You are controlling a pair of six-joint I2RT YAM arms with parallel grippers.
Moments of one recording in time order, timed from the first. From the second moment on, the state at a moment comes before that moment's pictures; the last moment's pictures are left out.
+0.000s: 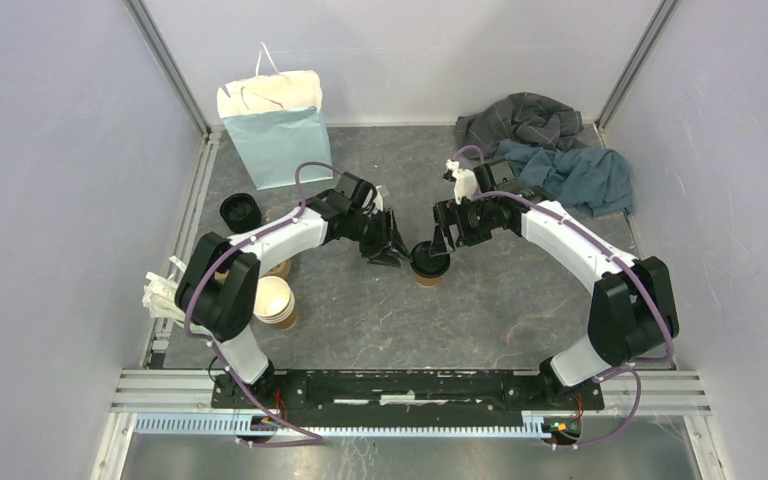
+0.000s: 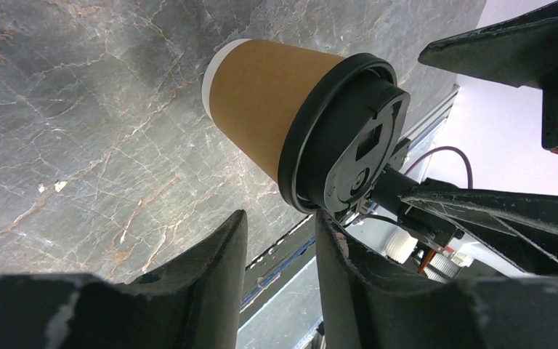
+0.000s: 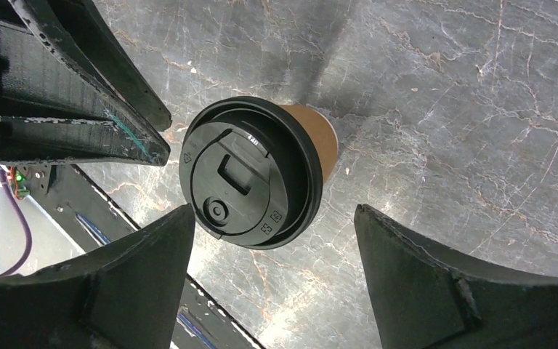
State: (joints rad) left arm -0.56 1.71 1.15 -0.41 0.58 -0.75; right arm 0.41 1.54 1.16 -0.62 -0.45 0.09
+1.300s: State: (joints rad) left arm -0.58 1.76 0.98 -0.08 0.62 -0.83; right arm 0.20 1.55 0.74 -0.08 -0.87 0.31
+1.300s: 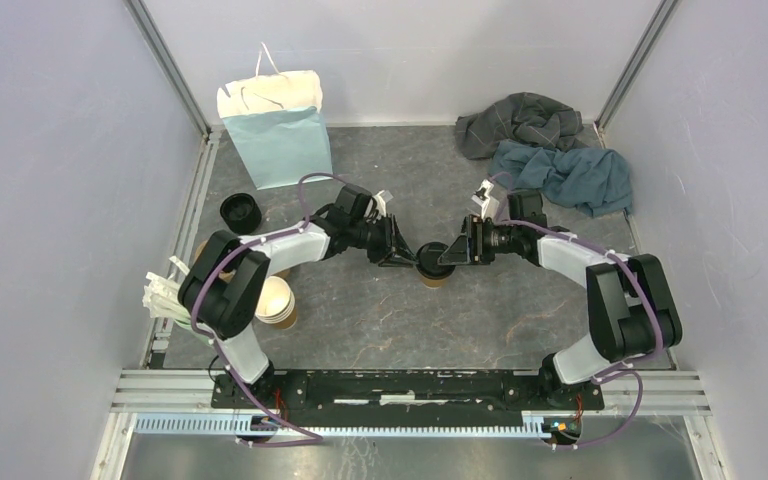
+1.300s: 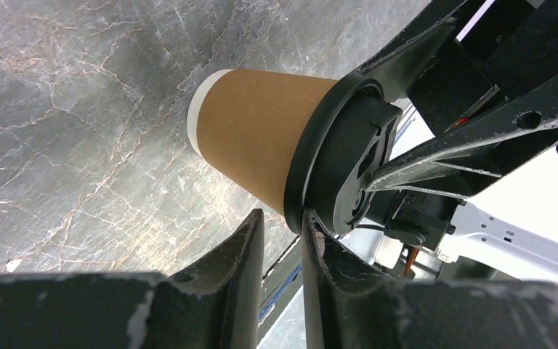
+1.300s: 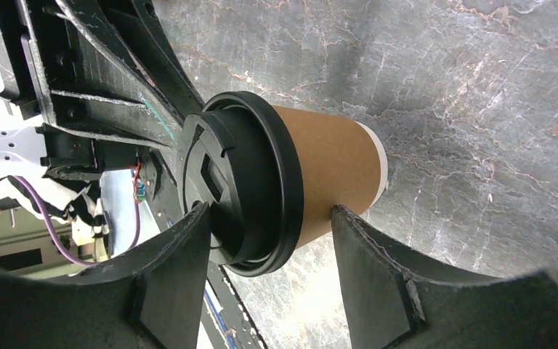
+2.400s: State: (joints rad) left arm -0.62 1.57 1.21 -0.59 0.37 -0.79; right arm 0.44 1.48 1.19 -0.68 -0.34 0.06
